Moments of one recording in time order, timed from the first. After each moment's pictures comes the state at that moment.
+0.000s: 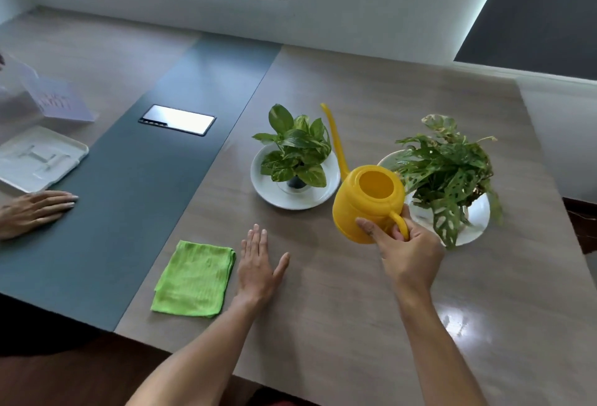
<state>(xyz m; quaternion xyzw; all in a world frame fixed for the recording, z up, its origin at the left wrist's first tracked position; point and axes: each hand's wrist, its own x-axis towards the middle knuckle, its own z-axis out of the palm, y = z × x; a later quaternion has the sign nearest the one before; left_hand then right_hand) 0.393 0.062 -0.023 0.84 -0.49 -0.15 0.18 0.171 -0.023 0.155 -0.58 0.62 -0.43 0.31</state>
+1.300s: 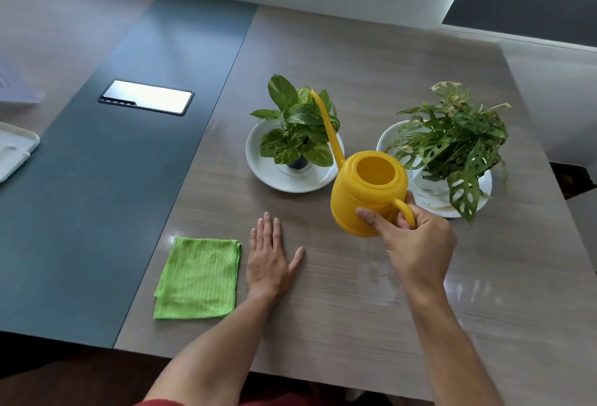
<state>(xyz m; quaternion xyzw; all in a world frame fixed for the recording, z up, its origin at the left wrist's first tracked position) 0.408 0.062 -0.057 0.81 -0.57 -0.13 0.08 0.219 0.009 0.158 -0.62 0.62 -0.42 0.24</state>
